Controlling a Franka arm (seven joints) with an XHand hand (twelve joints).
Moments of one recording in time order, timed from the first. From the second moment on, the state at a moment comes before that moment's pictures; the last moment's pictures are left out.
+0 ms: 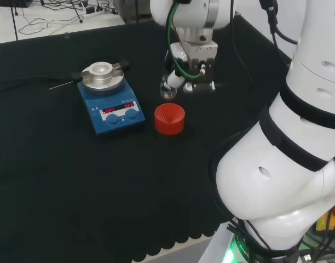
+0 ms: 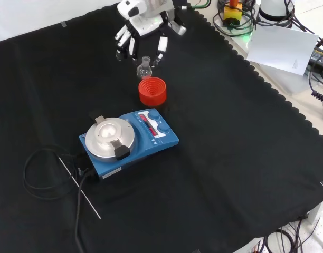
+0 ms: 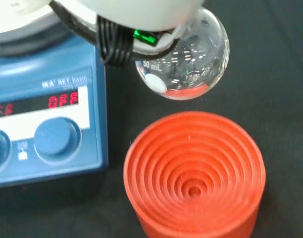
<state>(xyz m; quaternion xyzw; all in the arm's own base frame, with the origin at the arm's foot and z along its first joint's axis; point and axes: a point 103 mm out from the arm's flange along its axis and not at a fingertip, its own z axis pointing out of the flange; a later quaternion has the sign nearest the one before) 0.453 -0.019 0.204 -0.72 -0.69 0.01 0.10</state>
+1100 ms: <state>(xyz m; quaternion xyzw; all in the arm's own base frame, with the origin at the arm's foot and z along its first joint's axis) 0.561 0.032 0.272 -0.68 -0.73 0.00 0.08</state>
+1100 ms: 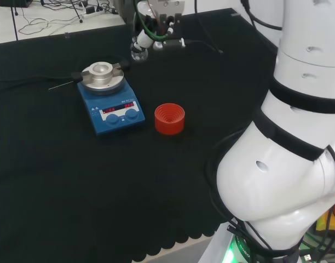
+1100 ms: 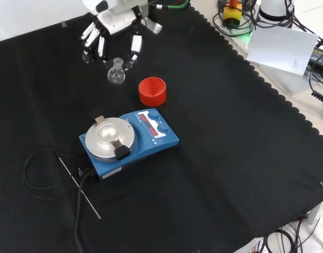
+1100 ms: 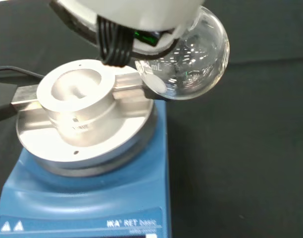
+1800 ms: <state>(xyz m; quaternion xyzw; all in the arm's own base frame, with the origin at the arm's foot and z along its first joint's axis) 0.629 0.088 0.260 -0.64 -0.76 0.03 0.09</state>
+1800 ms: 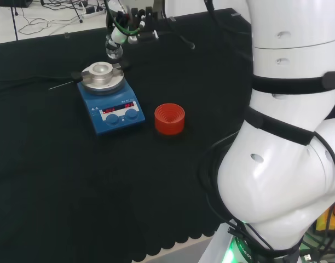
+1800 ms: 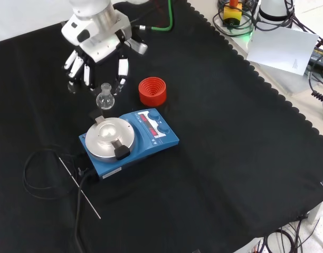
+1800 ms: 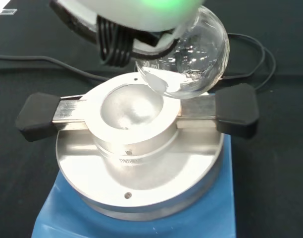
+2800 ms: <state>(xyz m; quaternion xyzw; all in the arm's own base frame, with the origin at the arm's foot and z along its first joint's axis) 0.664 0.121 0.217 -0.61 -0.78 0.07 0.12</state>
